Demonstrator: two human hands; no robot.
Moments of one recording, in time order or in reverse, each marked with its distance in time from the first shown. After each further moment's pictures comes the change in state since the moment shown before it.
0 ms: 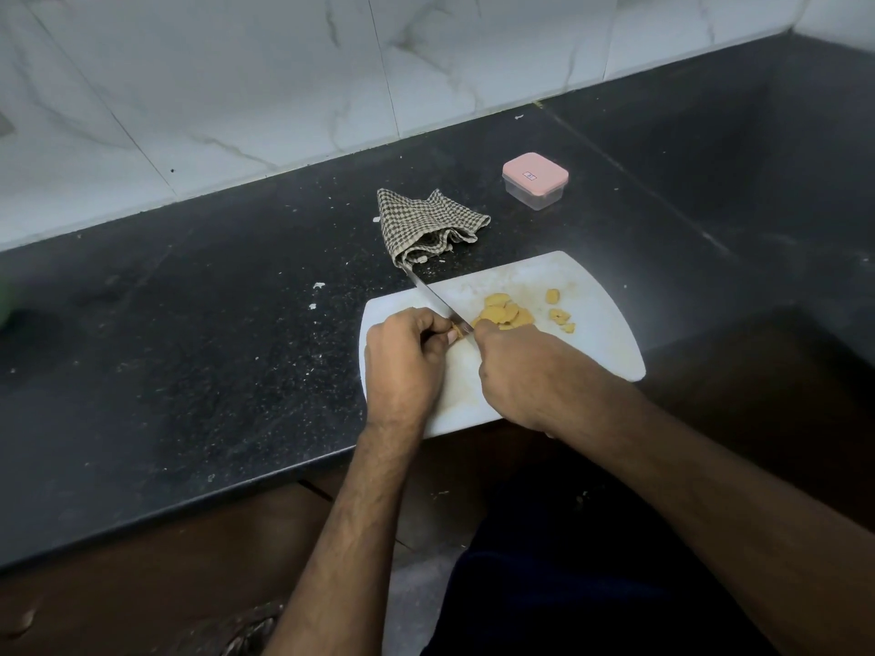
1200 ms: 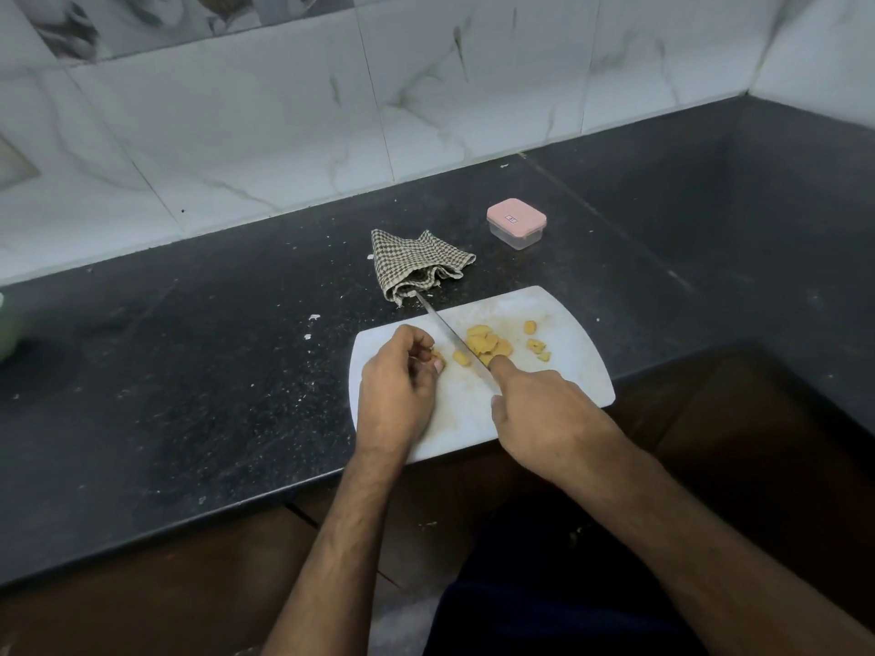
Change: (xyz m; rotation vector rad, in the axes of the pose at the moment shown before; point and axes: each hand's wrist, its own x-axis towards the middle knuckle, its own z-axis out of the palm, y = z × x) left_hand -0.007 -0.001 0.004 -0.008 -0.004 0.074; right_hand -0.026 0.037 0.013 0.071 0.131 -0.014
